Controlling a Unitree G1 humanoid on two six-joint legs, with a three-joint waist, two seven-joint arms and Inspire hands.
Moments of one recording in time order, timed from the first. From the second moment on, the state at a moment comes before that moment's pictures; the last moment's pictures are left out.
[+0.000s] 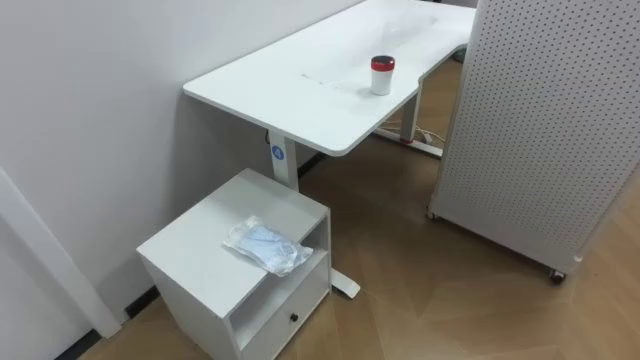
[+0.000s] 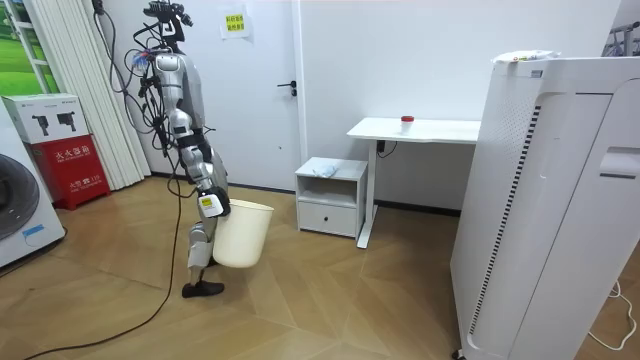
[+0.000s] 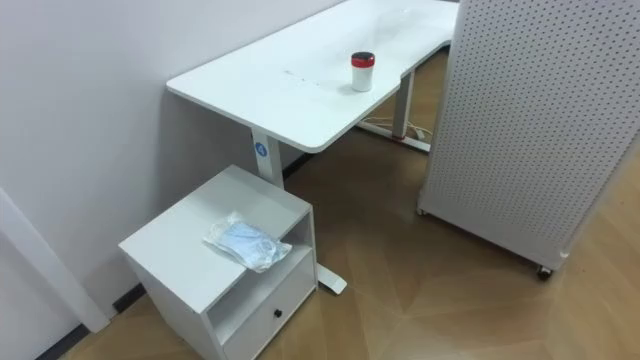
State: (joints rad) left arm 0.17 0.20 0.09 1.21 0.10 -0.03 0.08; right arm 0.09 -0.24 -0.04 1.31 0.39 -0.02 0.05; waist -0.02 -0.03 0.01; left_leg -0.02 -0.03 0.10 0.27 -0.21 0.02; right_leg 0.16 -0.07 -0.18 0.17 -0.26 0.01
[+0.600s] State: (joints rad) left arm 0.20 0.20 0.10 1.22 0.17 0.03 0.08; right arm 0.08 -0.24 -0.04 1.31 0.39 0.00 0.07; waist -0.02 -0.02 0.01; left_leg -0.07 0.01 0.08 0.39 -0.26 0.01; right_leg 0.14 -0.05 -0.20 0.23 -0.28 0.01
